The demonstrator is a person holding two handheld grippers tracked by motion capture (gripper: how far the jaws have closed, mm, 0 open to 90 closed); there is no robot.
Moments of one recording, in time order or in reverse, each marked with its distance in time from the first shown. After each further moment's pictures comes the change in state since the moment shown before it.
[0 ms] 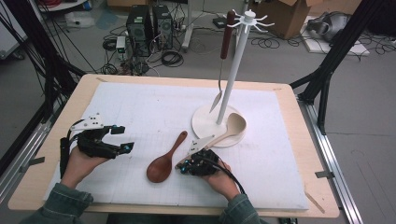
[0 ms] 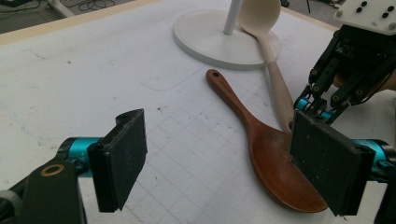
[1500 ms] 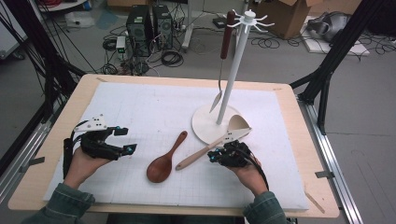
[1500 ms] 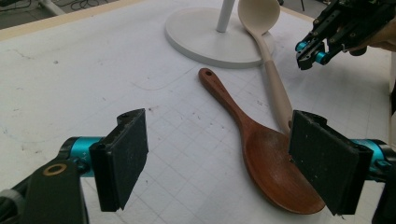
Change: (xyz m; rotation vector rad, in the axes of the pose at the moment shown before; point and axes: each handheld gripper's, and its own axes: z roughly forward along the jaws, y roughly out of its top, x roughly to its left) left arm -0.005 -0.001 0.007 0.005 -0.022 0.007; right arm -0.032 -0.033 -0.079 -0.036 -0.165 0.129
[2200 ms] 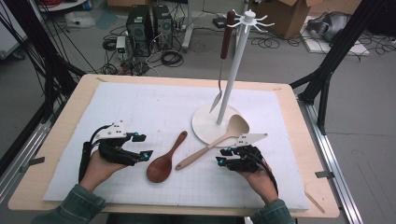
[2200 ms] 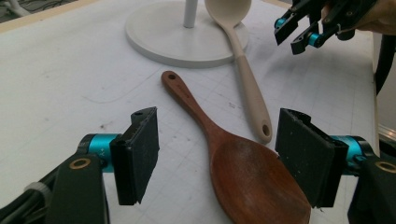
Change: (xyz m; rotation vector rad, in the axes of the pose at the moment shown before) left arm -0.031 0.004 0.039 0.026 -0.073 0.067; right arm -0.002 -0.023 -0.027 -0.078 -0.058 0.031
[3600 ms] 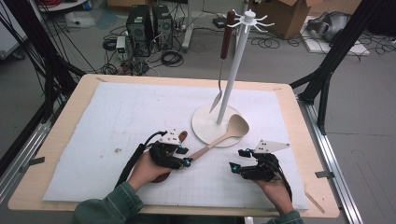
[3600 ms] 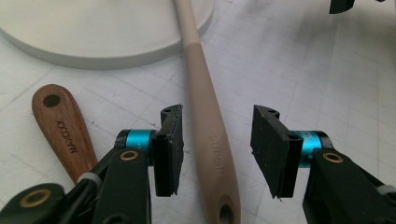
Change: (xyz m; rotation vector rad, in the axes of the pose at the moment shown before) left arm -0.041 0.016 0.119 0.198 -0.063 0.040; right arm -0.005 -0.033 -0.037 -0.092 -0.067 0.053
